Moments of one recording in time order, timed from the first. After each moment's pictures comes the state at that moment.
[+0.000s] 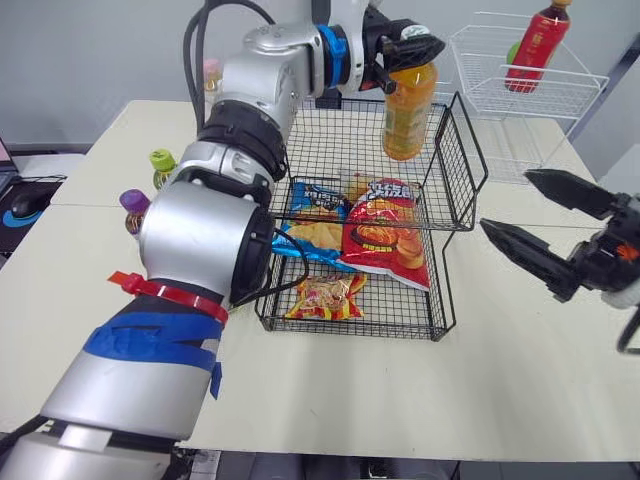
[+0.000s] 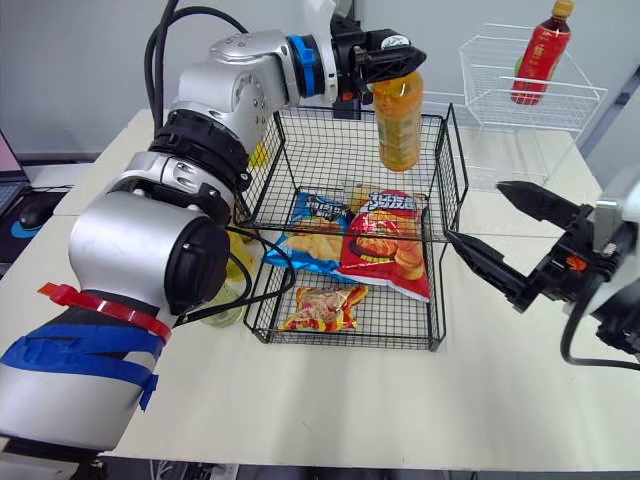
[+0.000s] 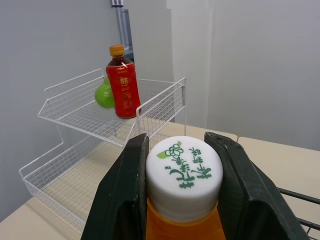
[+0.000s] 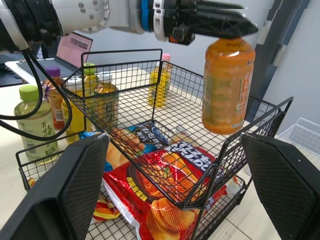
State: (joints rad) left arm -1.75 0.21 -0.02 1.27 -0.25 0.17 -0.92; right arm -0.13 -0.88 -0.71 -0.83 1.17 0.83 0.43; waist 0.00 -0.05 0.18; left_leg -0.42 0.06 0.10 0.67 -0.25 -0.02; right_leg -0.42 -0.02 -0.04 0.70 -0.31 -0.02
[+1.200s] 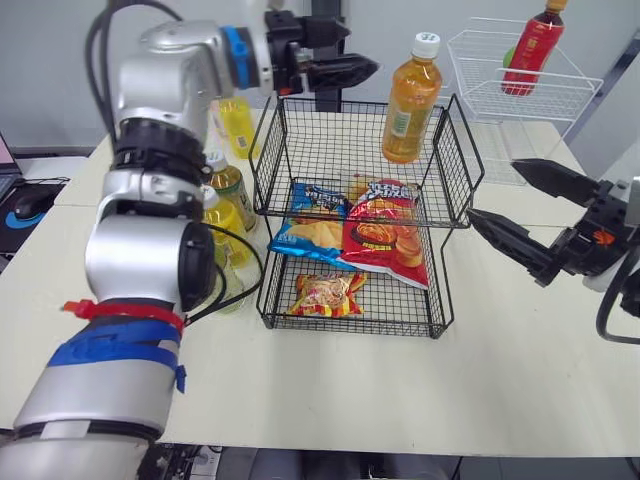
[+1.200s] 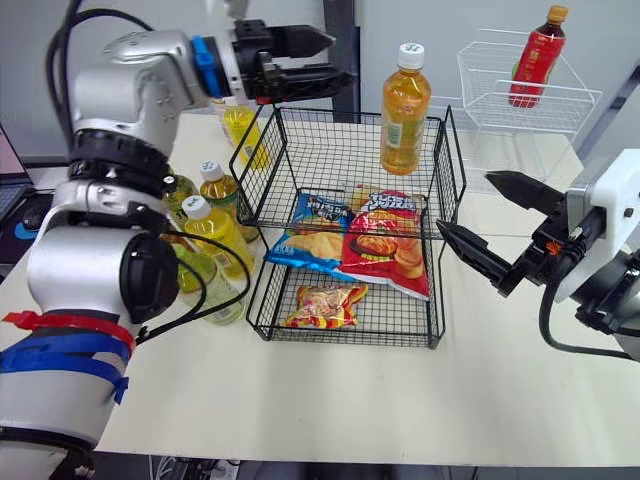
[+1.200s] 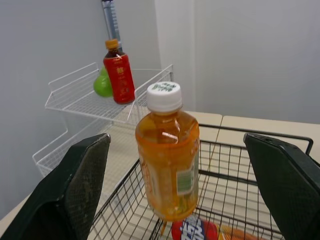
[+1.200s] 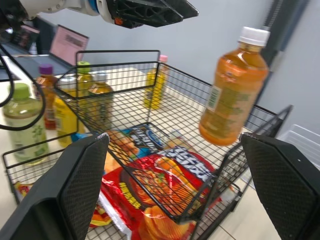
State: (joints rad) left arm -1.49 0.50 0.06 0.77 -0.21 0.46 -1.21; right arm -0.22 -0.97 -0.48 -0.73 1.11 0.70 0.41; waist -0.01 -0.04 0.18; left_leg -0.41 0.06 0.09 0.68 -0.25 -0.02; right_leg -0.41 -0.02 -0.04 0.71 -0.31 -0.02
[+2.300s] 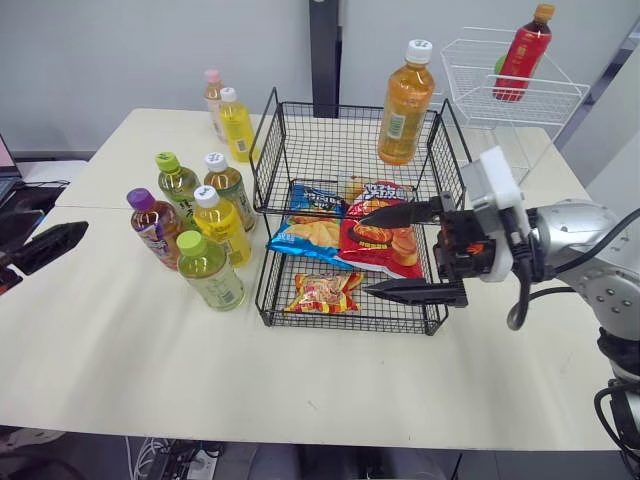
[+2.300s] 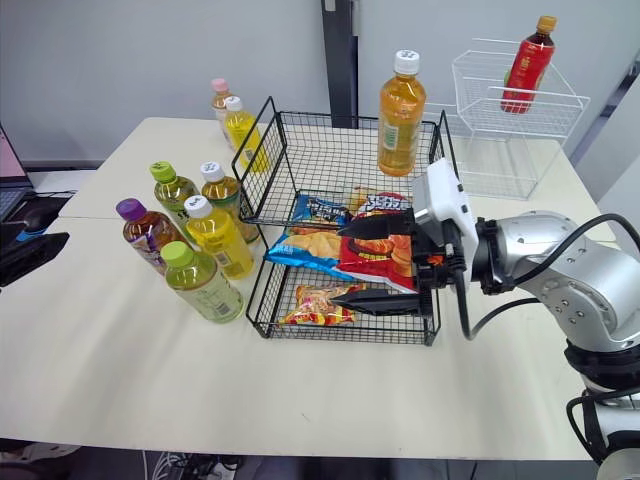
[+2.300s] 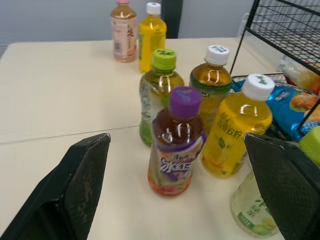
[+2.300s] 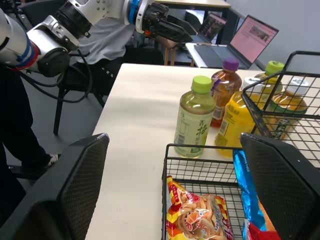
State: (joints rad) left arm -0.16 0.91 0.91 -0.03 -0.47 0.83 -1.01; right arm -0.70 -0.78 0.11 -0.50 0.90 0.75 0.93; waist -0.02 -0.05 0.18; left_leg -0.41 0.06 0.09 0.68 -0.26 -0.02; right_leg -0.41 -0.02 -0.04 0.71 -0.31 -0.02
